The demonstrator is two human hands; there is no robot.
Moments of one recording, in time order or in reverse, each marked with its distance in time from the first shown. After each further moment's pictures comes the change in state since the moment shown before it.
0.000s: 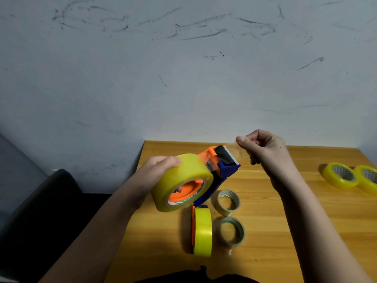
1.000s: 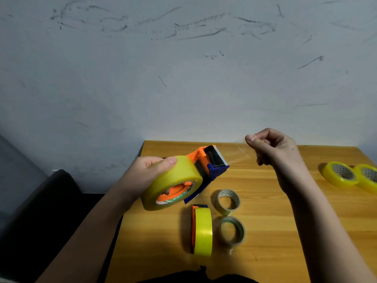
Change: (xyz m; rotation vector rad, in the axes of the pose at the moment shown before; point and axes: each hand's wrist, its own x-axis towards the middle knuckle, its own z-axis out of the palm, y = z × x) left_hand 0.000 -0.007 -0.014 0.100 0.081 0.007; right_hand -0.006 -0.001 -0.010 0.123 0.024 -0.037
